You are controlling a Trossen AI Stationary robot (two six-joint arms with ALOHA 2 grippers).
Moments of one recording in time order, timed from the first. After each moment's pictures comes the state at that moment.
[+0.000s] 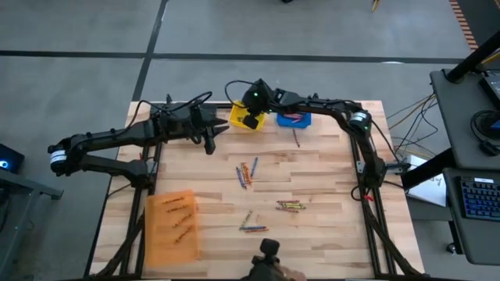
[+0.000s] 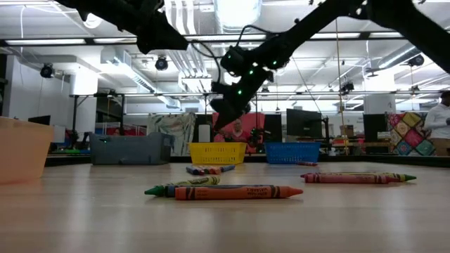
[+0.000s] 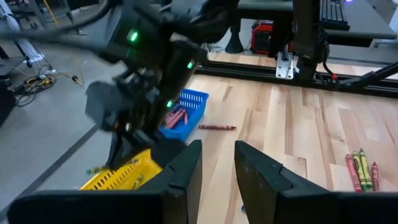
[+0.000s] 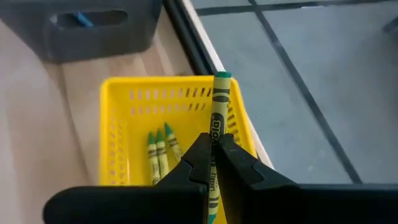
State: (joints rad) left arm 0.33 1.06 0.84 -0.09 -0.02 0.06; right arm -0.53 2.14 1.68 -0.26 0.05 -0.27
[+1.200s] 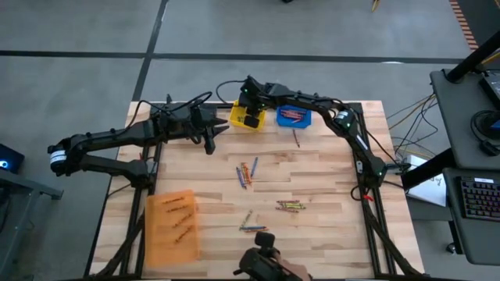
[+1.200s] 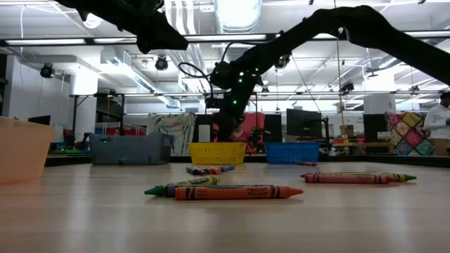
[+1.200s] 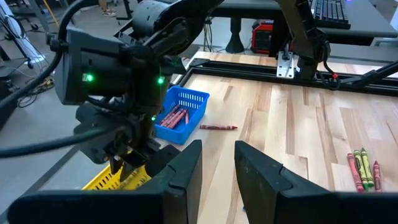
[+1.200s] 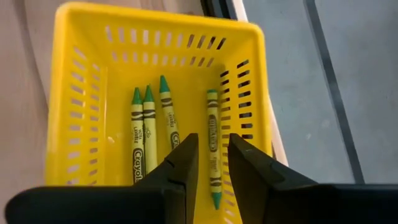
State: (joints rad) left arm 0.33 1.06 0.84 -0.09 -0.02 0.07; right arm -0.56 2.35 2.04 -0.66 0.04 -0.38
